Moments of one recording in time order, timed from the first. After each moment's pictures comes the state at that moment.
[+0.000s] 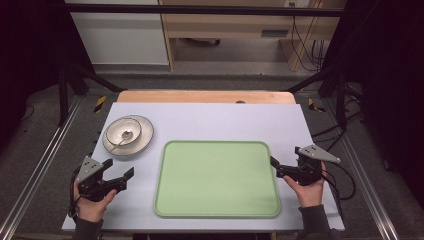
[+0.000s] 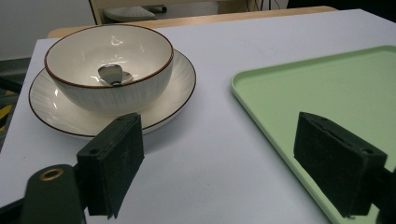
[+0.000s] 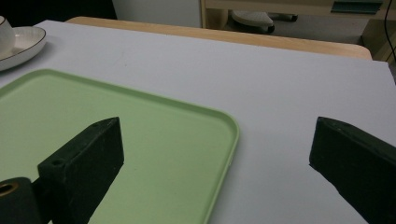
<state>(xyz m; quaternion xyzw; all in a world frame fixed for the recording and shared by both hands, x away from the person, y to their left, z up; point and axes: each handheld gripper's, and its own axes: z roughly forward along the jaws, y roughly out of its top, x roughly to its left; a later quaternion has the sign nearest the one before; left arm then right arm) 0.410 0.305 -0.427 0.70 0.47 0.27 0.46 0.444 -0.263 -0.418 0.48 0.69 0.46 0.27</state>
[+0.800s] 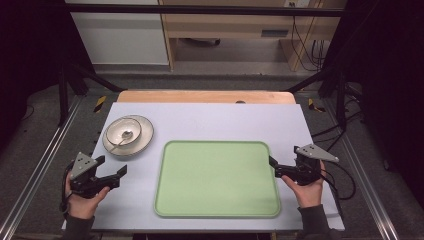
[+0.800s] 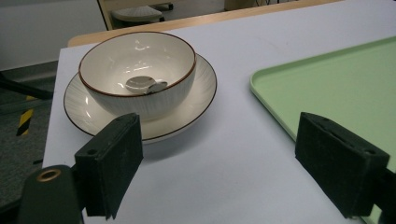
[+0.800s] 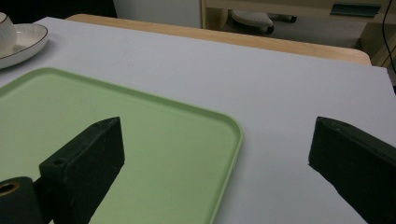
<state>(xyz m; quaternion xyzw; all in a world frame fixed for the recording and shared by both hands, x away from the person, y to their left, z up) 0.416 0.321 -0.415 0.72 0.46 0.29 0.43 0.442 -0.256 -0.410 0.48 0.70 0.45 0.28</state>
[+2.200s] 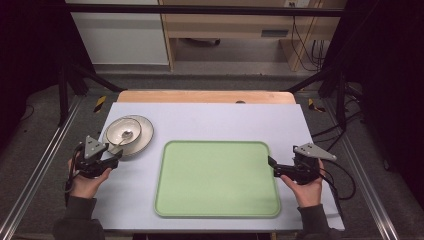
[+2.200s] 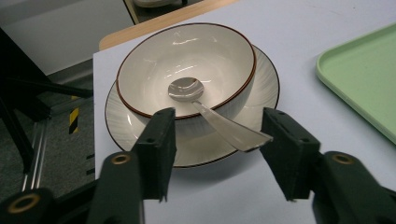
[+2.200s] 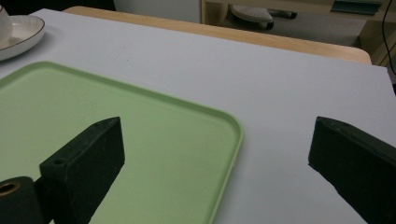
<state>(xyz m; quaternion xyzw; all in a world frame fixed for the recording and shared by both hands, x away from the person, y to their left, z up) 0.468 0.328 -0.420 0.75 0.45 0.33 0.35 0.443 -0.252 -0.408 0.48 0.71 0.44 0.28</state>
